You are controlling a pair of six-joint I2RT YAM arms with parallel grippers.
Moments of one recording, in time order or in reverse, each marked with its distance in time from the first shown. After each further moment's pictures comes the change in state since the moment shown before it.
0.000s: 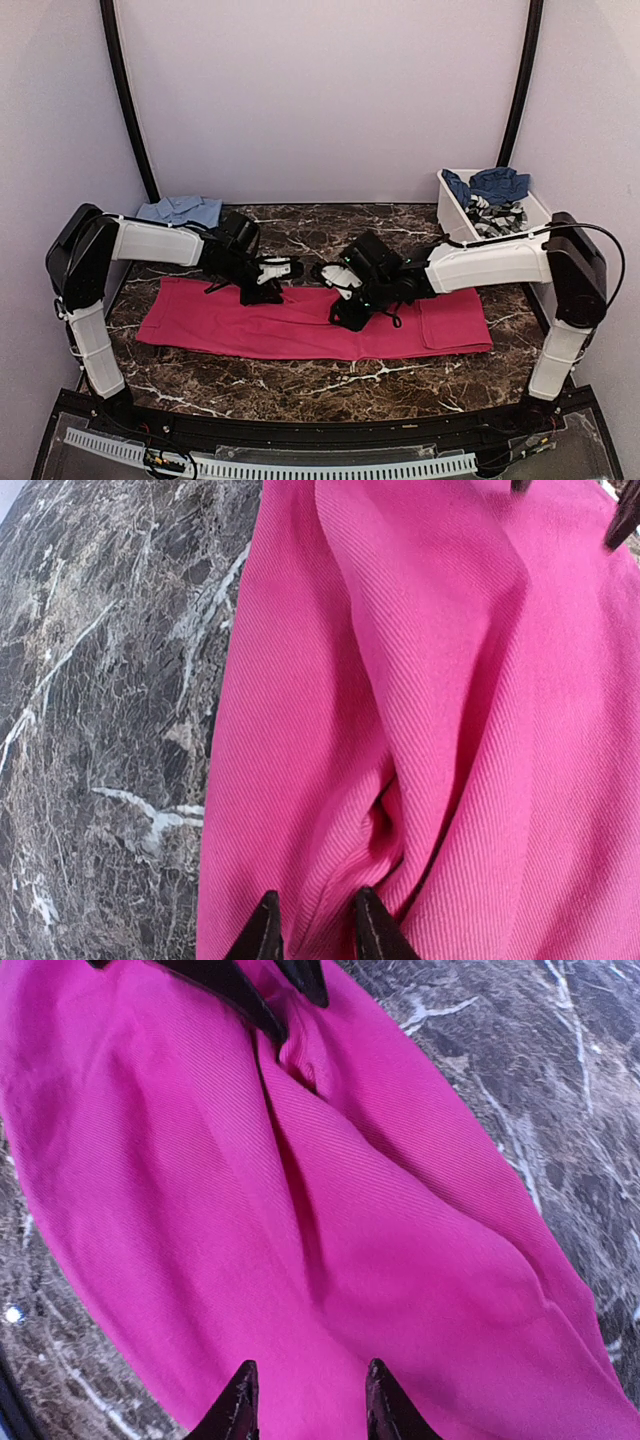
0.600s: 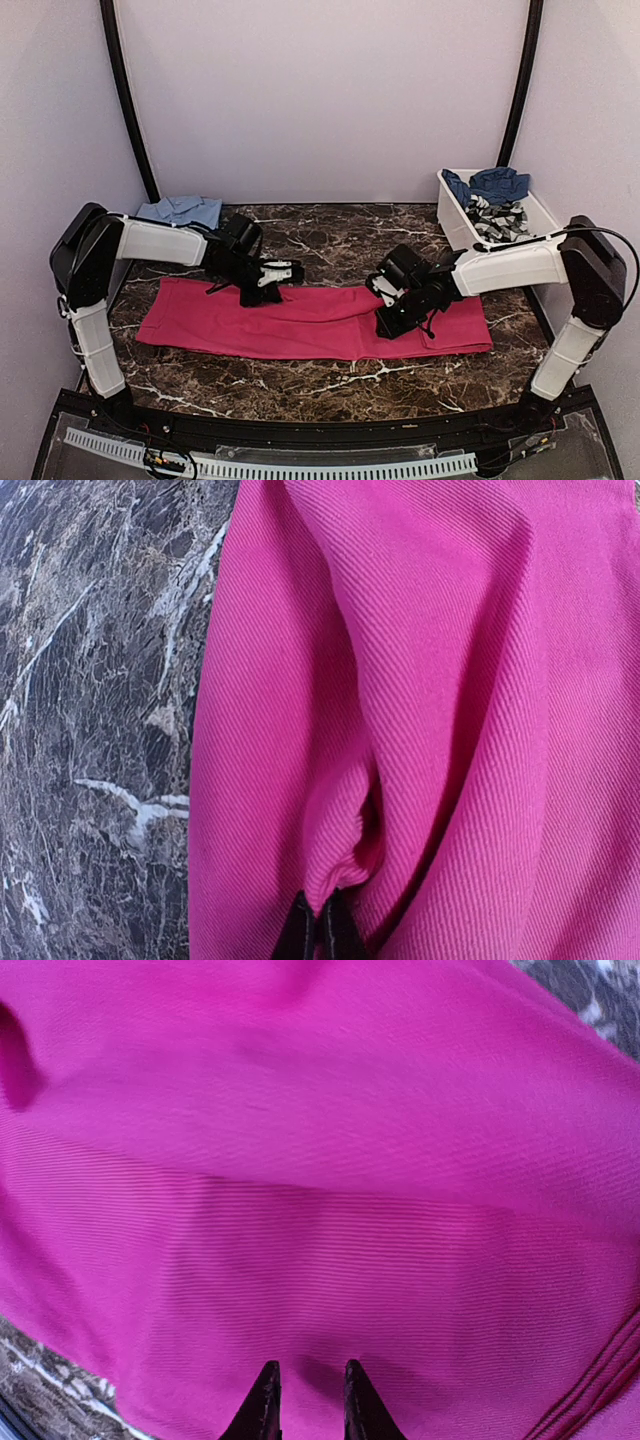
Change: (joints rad) left arm -0.003 0.034 0.017 -0.027 -0.037 0.037; right arm -0.129 -0.171 -0.234 -0.111 0.024 0.320
